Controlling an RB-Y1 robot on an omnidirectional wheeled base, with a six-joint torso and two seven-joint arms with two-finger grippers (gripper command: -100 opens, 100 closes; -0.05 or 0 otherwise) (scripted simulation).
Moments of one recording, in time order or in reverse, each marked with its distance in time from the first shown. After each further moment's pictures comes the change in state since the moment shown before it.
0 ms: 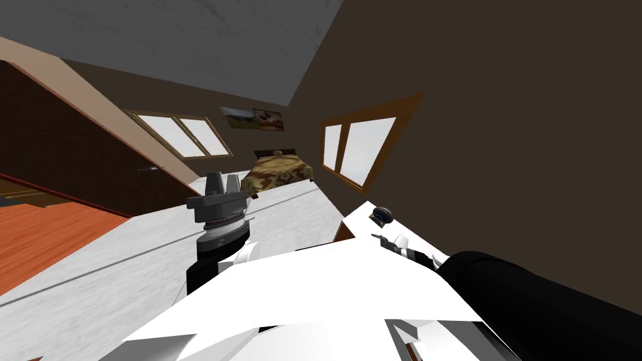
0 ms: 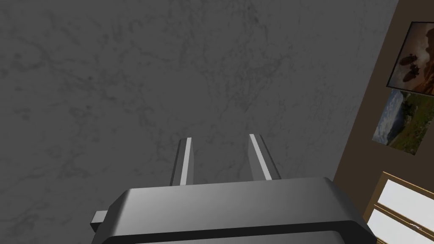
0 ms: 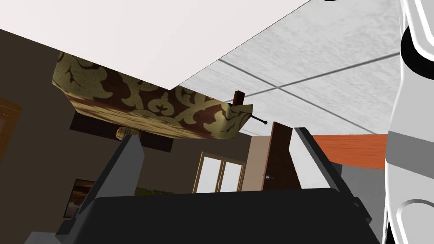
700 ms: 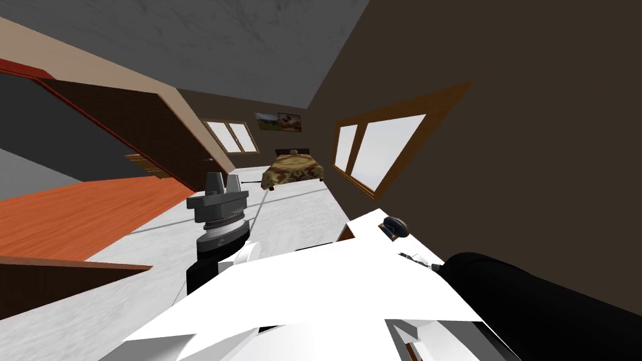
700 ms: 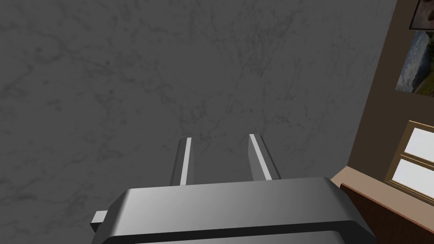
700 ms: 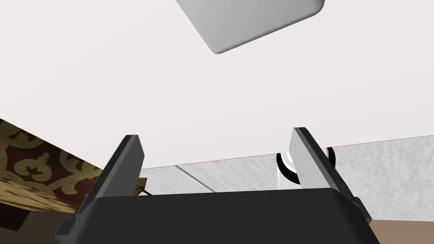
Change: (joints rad) left arm 0.000 0.000 0.000 0.000 0.000 0.000 0.000; right arm 0.063 -0.150 0.032 0.184 0.188 0.007 0.138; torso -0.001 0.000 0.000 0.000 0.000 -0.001
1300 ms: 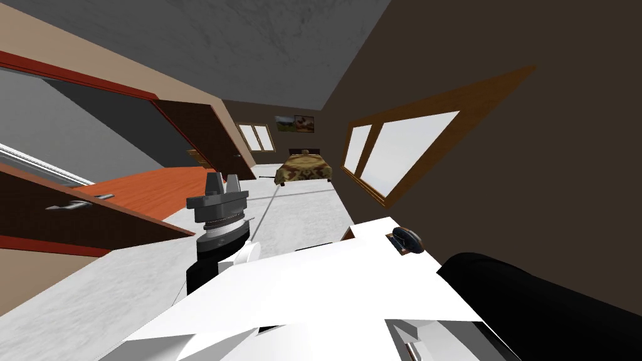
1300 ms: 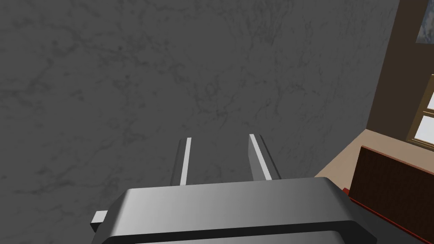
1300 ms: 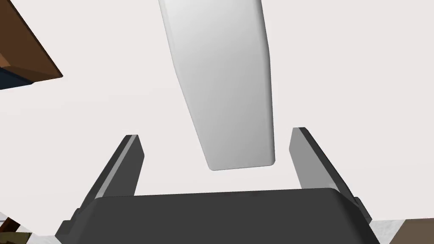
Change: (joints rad) left arm 0.000 0.000 0.000 0.000 0.000 0.000 0.000; right arm 0.001 -0.069 0.055 0.171 0.144 0.027 0.119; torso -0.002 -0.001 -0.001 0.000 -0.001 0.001
